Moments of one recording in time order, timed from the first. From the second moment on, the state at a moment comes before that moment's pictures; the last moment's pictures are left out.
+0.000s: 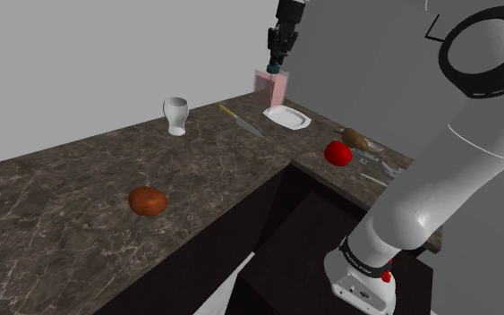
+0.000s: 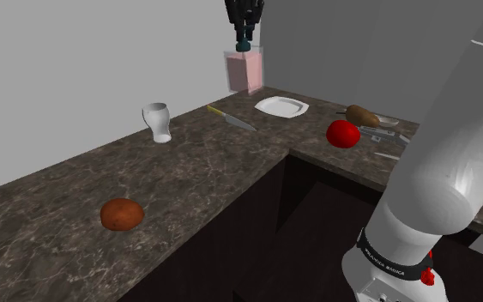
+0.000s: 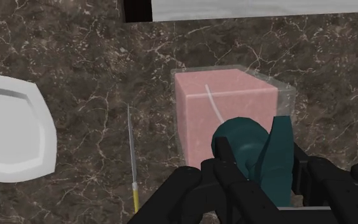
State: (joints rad) arm -0.09 -0.06 -0.16 -1.57 0.03 1.51 -0.23
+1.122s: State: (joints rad) arm -0.32 0.11 -0.38 -1.35 0.07 1.43 -0.67
